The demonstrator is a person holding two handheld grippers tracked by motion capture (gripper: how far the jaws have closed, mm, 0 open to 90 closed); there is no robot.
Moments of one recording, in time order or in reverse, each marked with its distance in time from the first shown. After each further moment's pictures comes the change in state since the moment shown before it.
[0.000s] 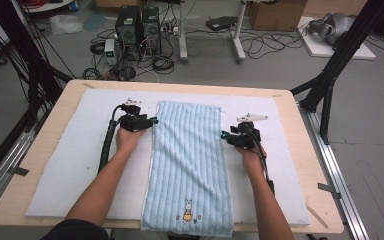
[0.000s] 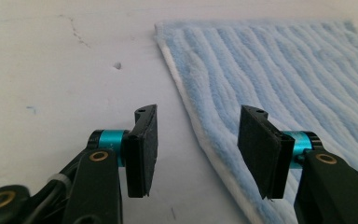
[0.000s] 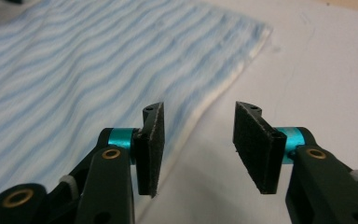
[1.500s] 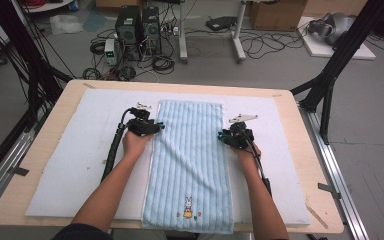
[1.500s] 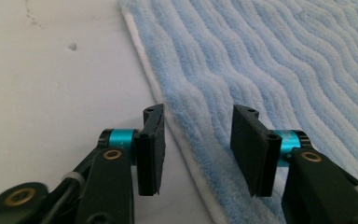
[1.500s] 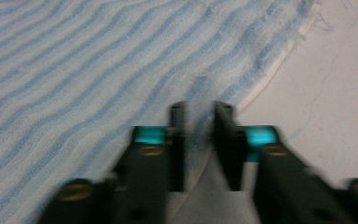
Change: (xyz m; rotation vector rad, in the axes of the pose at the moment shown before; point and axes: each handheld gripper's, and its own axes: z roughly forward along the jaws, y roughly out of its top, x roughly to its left) left arm -0.030 -0.003 0.009 0.088 0.021 0.045; right arm 0.006 -0.005 0.020 0.061 0.021 -0.066
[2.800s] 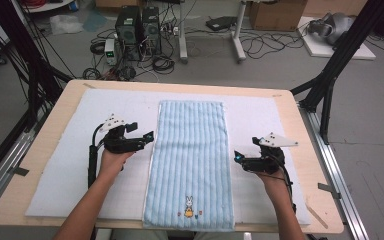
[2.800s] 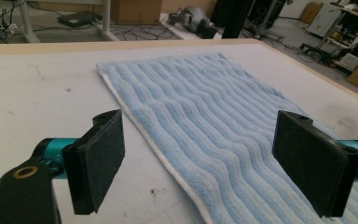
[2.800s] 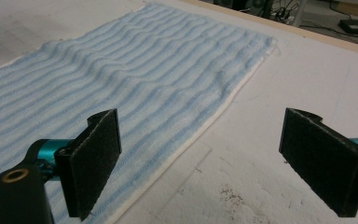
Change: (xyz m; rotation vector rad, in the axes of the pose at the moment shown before) left arm -0.003 -0.040 -0.094 -0.328 -0.190 0.029; right arm 0.016 -0.046 -0.113 -0.207 0.009 -0.030
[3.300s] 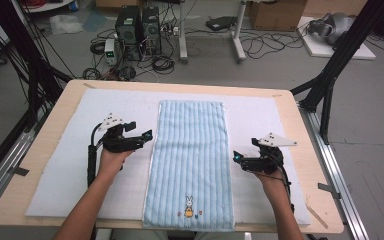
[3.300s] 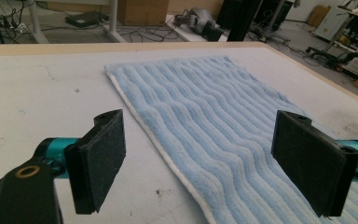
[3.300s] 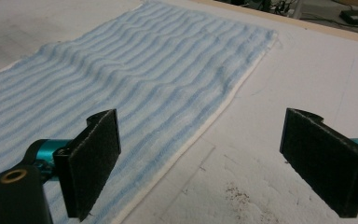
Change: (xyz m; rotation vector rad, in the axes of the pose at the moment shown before) left arm 0.002 0.005 0.000 0.006 0.020 -0.014; right arm 0.000 -0.002 0.003 0.008 -0.003 0.039
